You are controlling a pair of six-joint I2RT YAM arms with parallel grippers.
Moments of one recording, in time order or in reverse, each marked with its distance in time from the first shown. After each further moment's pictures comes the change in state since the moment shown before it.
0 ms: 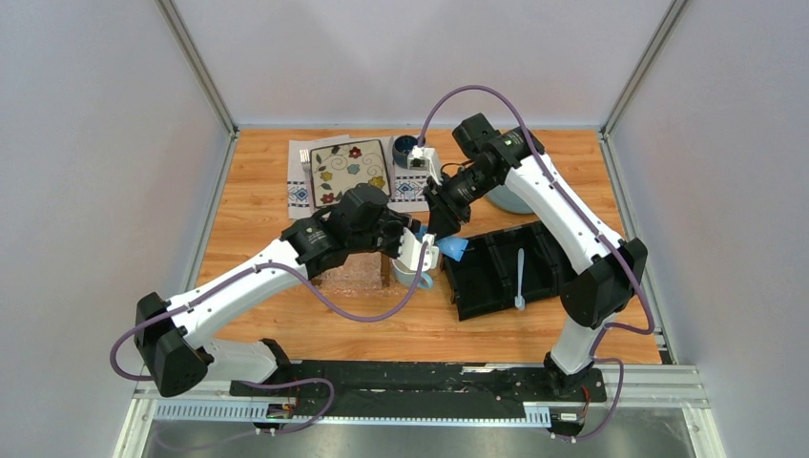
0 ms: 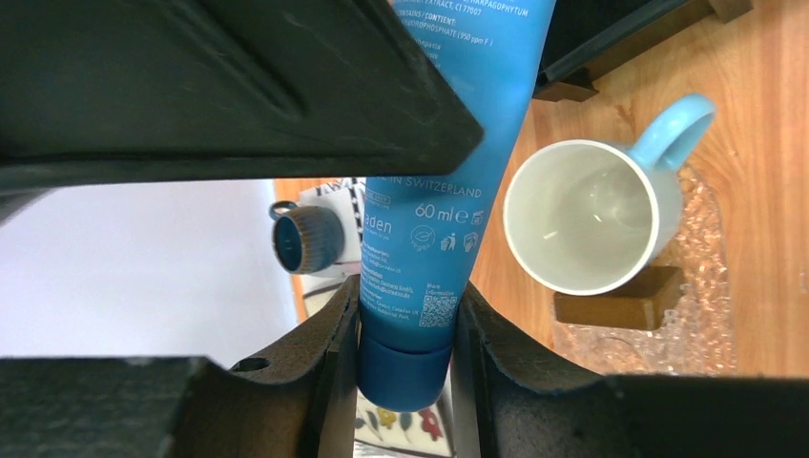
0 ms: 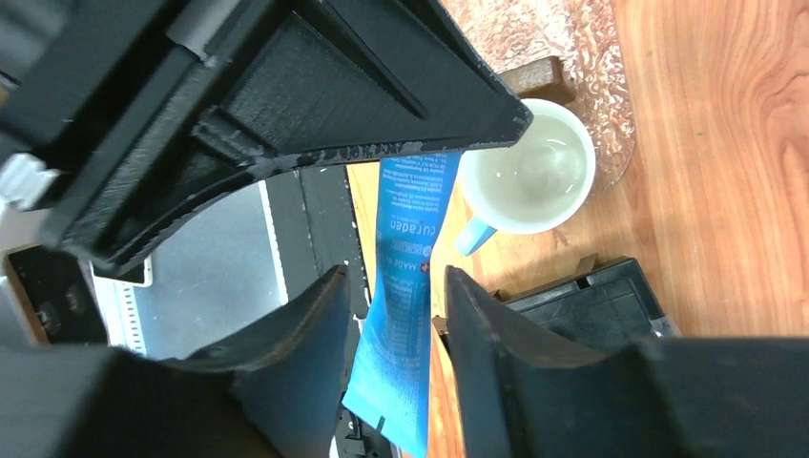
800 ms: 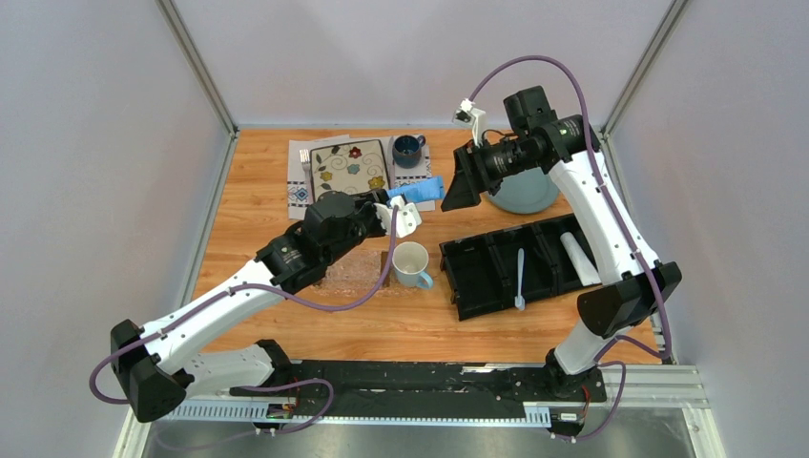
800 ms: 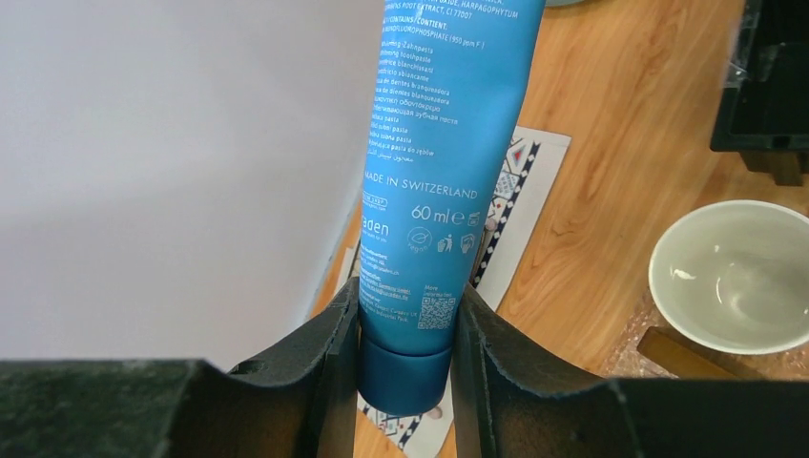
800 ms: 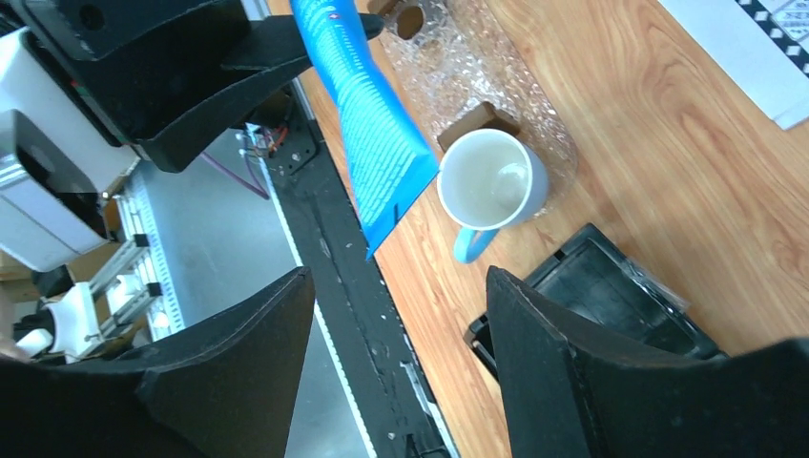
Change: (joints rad) left arm 0.023 -0.174 -0.147 0.305 -0.314 -0.327; right arm -0.181 -0.102 0.071 0.066 -0.014 0.290
